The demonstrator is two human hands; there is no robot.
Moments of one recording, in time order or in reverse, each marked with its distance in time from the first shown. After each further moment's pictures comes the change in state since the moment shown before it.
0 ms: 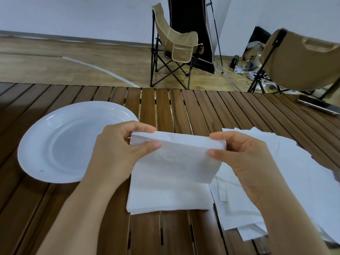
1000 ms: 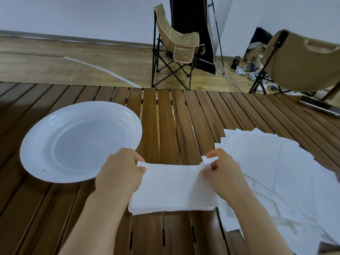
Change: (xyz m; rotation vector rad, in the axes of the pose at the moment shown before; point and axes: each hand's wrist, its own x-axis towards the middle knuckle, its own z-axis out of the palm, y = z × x) left_hand -0.001 -0.035 0.023 0.485 -0.127 -0.349; right_hand 0.010 0.041 0.030 -0.595 -0.010 0.149
